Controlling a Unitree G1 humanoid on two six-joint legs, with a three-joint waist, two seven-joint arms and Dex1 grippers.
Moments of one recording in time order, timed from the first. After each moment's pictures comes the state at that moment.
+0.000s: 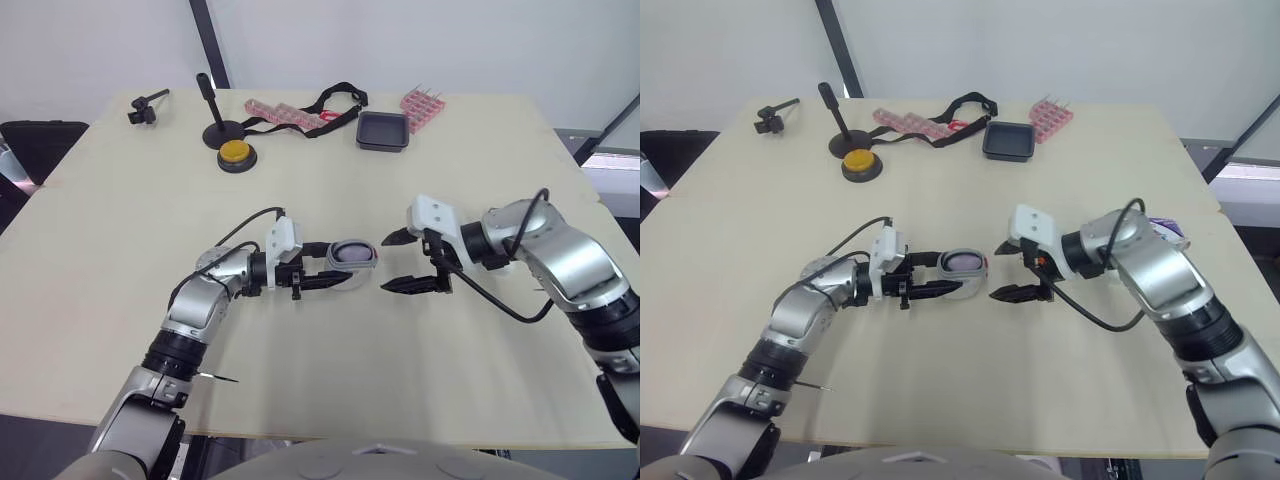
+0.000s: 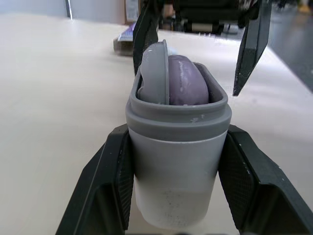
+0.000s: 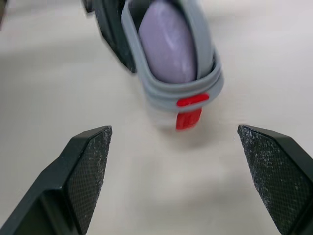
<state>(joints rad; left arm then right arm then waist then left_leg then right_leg) -0.34 0.32 -0.20 0.08 -0.40 0.12 -1.16 -0.49 -0.70 0.23 -0.30 0.36 0.72 1.16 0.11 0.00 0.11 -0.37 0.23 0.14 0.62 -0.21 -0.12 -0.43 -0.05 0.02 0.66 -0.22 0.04</state>
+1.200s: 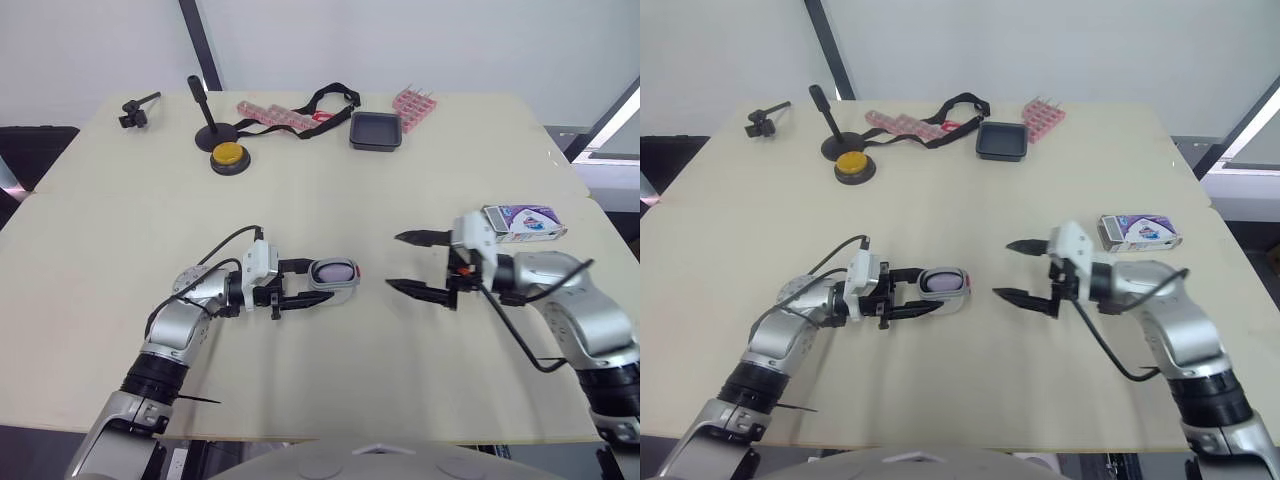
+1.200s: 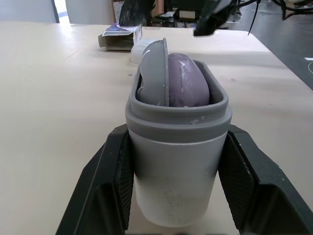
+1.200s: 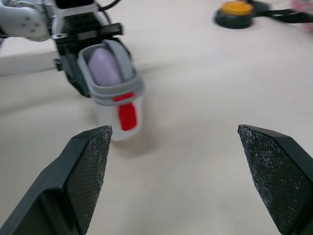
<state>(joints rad) -0.23 0.39 -0.19 0.12 -0.37 -0.10 -1.24 -0.10 -0.63 -0.08 -0.29 0.47 0.34 1.05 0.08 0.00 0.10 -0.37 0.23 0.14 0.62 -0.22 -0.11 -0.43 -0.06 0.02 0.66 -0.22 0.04</state>
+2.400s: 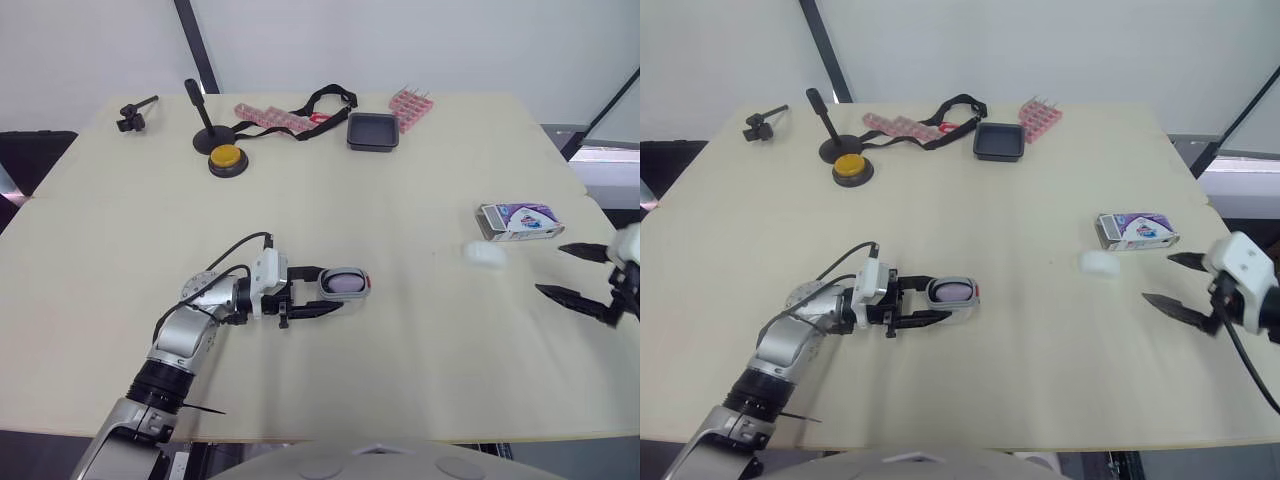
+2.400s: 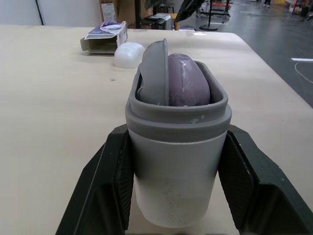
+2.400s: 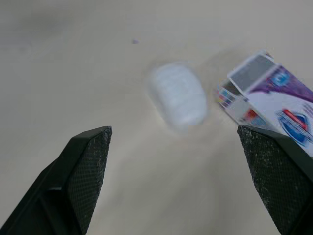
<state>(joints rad) -0.21 0.36 -0.22 0.07 -0.37 -0.08 -1.24 0.14 -1.06 -0.36 -0.05 0.43 0.31 1.15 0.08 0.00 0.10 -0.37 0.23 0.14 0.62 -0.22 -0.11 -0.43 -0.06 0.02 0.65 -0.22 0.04</state>
